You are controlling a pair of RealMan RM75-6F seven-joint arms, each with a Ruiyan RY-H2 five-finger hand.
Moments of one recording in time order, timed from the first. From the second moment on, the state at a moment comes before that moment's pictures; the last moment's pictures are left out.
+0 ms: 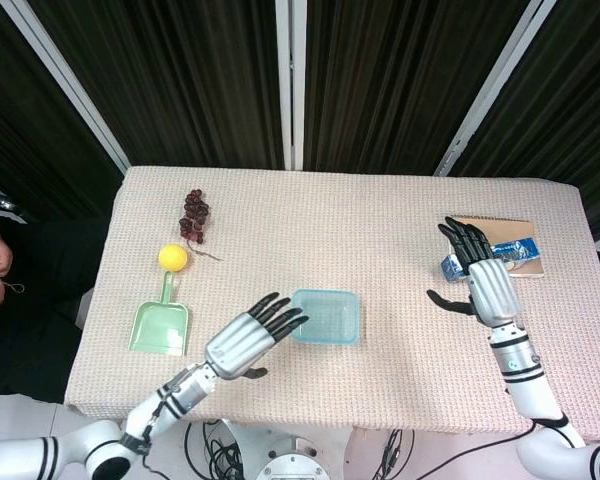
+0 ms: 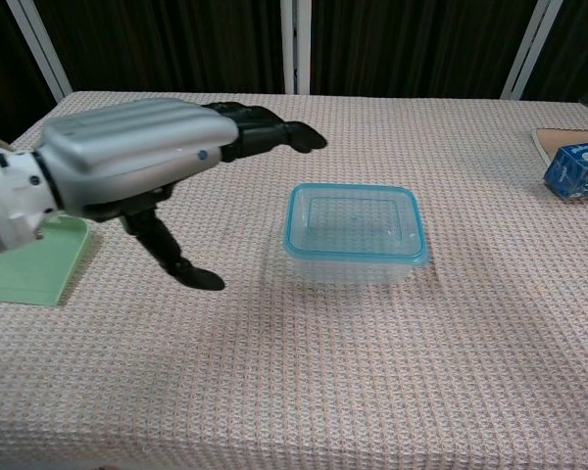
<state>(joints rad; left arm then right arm) -0.63 -1.53 -0.16 -1.82 1.53 0.89 0.47 0.43 -1.31 0.12 -1.51 -1.45 1.41 0.25</state>
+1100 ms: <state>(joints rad) -1.08 -1.70 -0.31 -1.59 0.65 0.74 0.74 0.36 -1.32 0.12 -1.45 -1.51 1.43 0.32</state>
